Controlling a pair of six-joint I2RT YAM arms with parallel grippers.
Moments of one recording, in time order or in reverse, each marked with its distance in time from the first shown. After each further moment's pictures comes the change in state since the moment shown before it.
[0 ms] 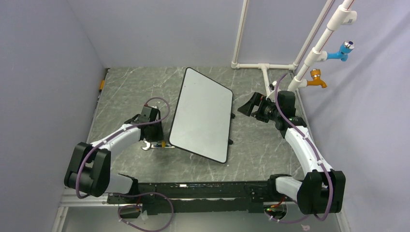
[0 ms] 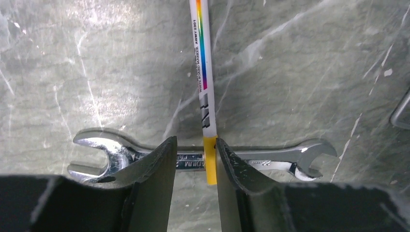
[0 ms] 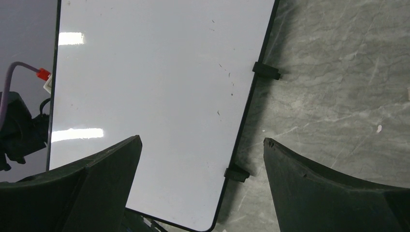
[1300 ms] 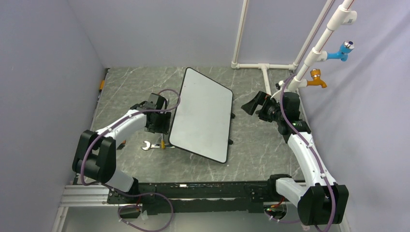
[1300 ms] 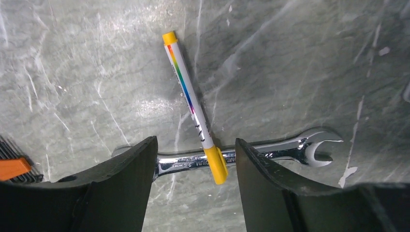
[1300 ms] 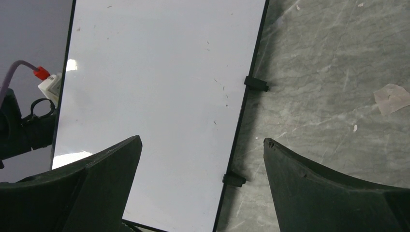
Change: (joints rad) left arm -0.038 0.138 0.266 -0.186 -0.026 0.251; right arm 0.000 -0.107 0.000 -0.021 0.097 0.027
